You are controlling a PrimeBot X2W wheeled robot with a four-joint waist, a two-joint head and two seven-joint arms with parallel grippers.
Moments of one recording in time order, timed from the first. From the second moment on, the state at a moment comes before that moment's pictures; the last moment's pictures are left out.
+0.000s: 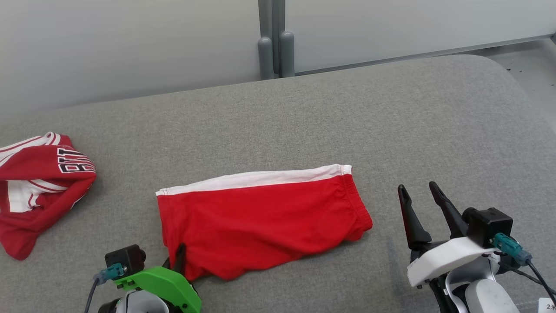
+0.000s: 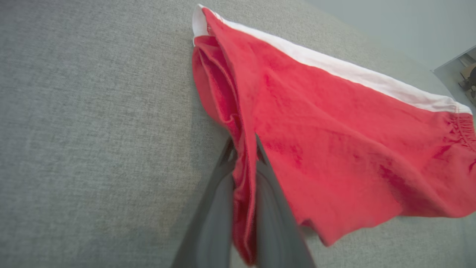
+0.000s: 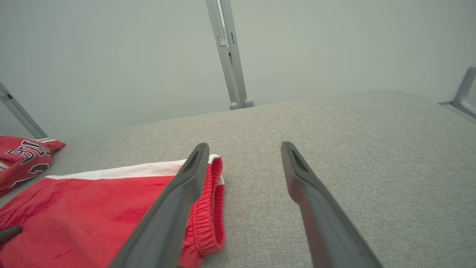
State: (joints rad) left arm -0.20 0.29 -0.60 0.46 -1.00 0.15 -0.12; right arm -0.05 -0.05 0.06 0.10 0.23 0.13 -0.11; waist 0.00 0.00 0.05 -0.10
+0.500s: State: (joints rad) left arm -0.18 0.39 -0.61 0.34 -0.87 0.27 -0.20; right arm -0.04 -0.05 0.03 0.13 0.23 0.13 -0.08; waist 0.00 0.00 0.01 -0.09
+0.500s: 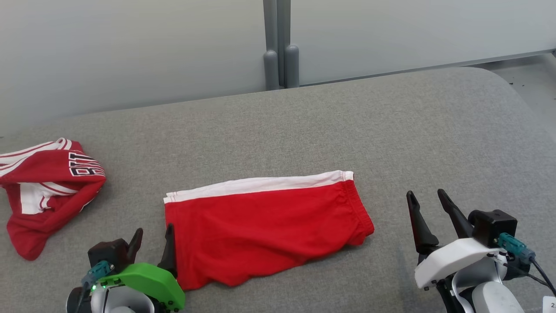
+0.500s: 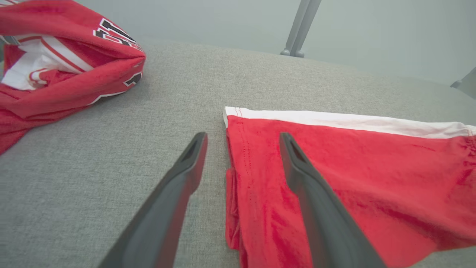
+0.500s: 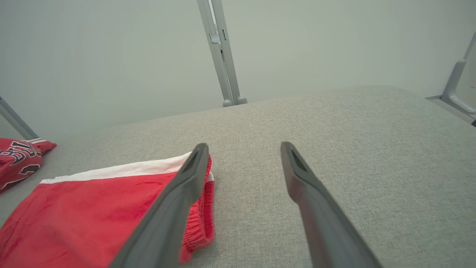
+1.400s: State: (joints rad) left arm -0.13 0.41 -0.64 0.13 -0.76 0.38 -0.24; right arm -0.21 -0.05 0.04 0.58 0.36 0.13 0.08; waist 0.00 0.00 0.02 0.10
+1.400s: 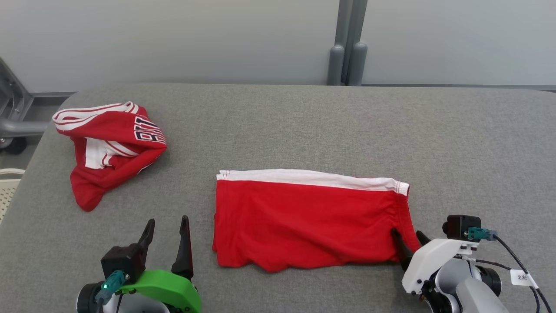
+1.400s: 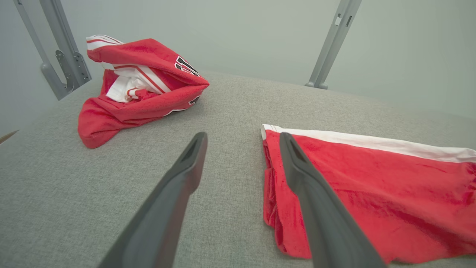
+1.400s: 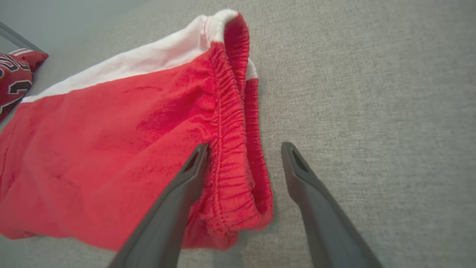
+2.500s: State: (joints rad) left arm -0.13 0.40 -0.65 0.10 -0.76 0.39 -0.25; right arm -0.37 -0.15 0.08 0.68 0.56 0.13 0.17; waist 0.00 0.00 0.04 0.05
